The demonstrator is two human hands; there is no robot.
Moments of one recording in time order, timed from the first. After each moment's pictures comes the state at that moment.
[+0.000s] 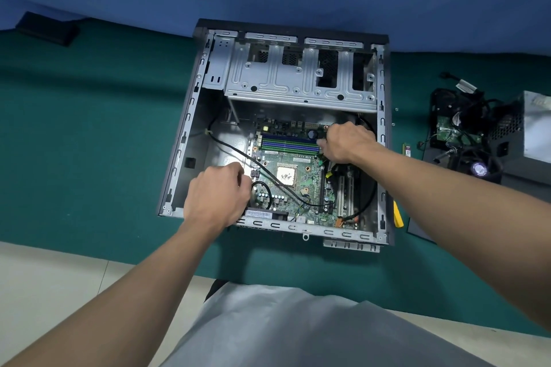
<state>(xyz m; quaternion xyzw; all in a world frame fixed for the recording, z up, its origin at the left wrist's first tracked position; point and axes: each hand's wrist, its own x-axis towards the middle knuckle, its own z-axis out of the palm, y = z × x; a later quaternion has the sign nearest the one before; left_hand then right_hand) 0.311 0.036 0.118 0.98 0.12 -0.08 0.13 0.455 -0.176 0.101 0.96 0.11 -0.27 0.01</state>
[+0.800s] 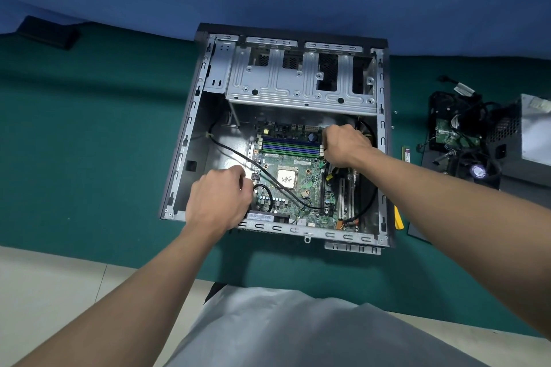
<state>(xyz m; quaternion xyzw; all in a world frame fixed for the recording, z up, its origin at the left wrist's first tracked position) 0.311 0.036 0.119 0.98 0.11 -0.08 0.13 0.454 -0.174 0.095 0.96 0.10 -0.27 -0.04</state>
